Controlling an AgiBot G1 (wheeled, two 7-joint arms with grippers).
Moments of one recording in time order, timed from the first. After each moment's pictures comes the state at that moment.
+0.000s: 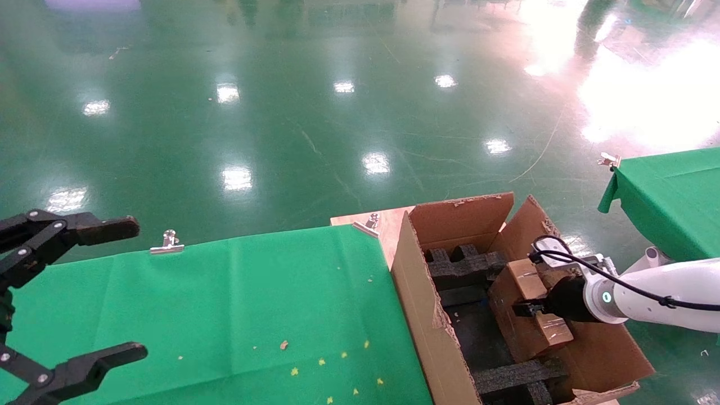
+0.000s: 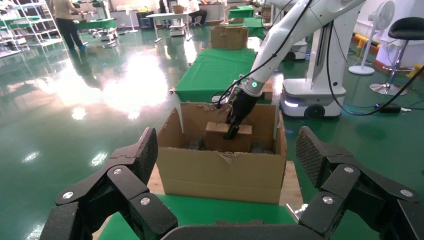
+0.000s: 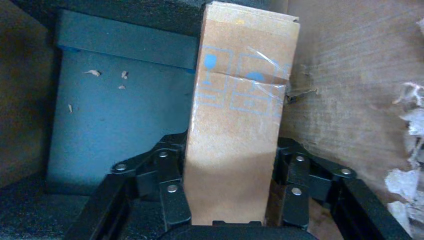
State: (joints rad) left arm -1.09 0.59 0.33 -1.27 0.69 1.48 -0.16; right arm 1.70 -0.55 -2.05 0.98 -1.42 -0.42 1.42
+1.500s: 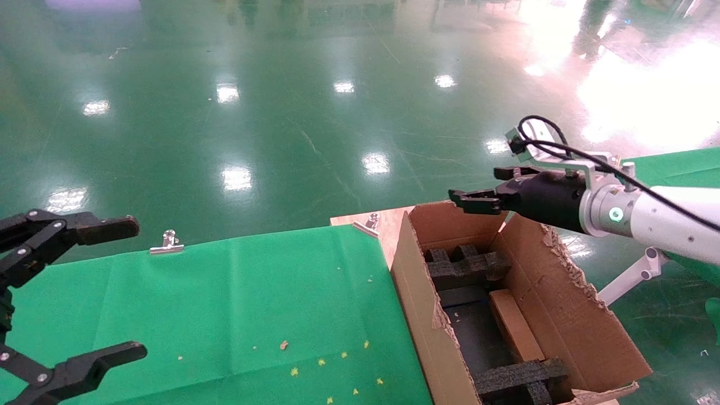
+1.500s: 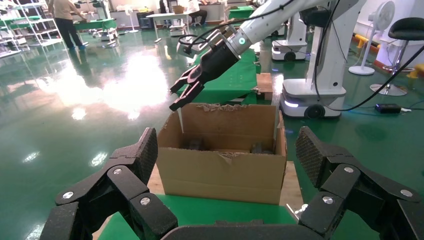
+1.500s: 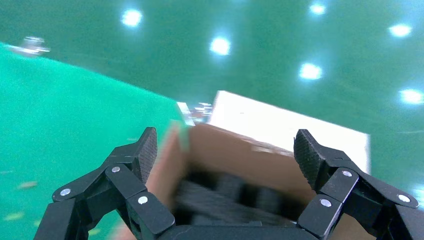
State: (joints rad) left arm -1.09 0.59 0.33 -1.27 0.69 1.48 -0.16; right arm 1.94 -0.36 -1.84 1.37 -1.29 -0.35 1.20
